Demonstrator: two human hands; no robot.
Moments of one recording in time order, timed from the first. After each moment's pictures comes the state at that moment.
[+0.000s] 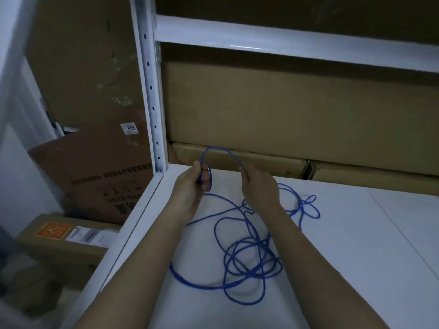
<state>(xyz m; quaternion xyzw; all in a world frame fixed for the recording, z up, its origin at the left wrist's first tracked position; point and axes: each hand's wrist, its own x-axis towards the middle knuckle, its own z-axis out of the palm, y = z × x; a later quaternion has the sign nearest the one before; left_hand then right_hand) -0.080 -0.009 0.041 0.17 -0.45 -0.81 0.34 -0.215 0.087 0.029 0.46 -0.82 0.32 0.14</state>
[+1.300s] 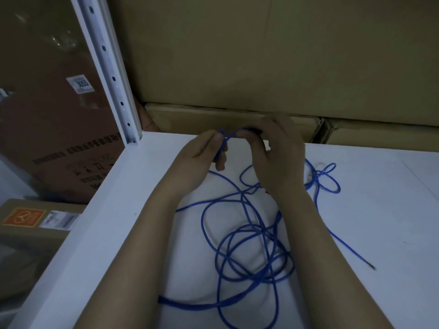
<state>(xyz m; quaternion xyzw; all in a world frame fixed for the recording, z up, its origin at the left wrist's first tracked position) -0.130 -0.027 -0.003 0.13 -0.78 -0.55 0.27 -0.246 0.083 0.003 0.50 -0.64 0.47 0.35</state>
